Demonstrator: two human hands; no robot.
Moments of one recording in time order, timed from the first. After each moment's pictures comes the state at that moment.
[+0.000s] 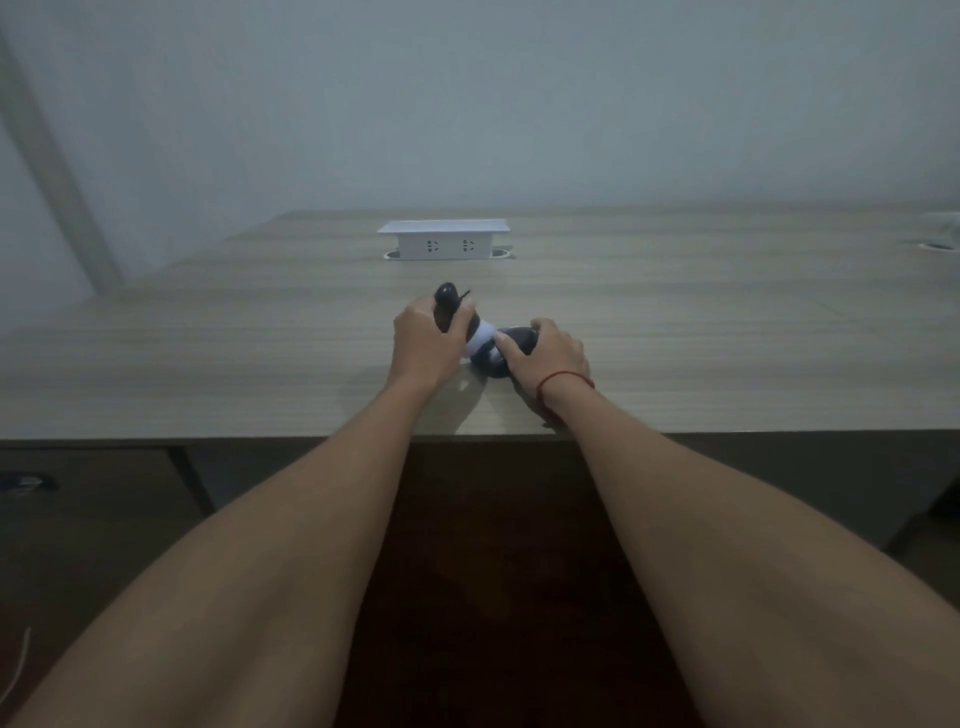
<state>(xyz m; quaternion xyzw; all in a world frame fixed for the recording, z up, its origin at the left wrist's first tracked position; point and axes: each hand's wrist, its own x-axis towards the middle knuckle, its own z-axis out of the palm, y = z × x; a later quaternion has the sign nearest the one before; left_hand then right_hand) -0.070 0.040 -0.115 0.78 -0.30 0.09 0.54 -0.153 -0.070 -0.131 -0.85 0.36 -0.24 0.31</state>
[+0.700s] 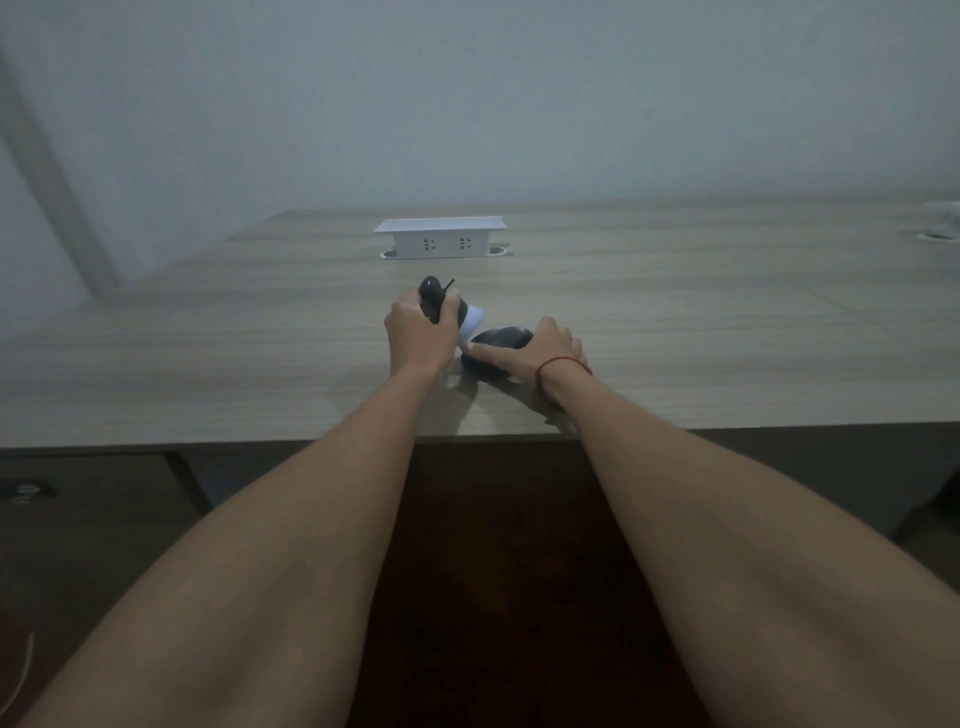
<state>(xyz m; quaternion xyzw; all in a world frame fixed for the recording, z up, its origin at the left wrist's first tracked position) -0.064 0.030 -0.111 0.77 -0.23 0.09 0.59 -0.148 -0.073 -0.124 -0.84 0.38 -0.16 0.35</state>
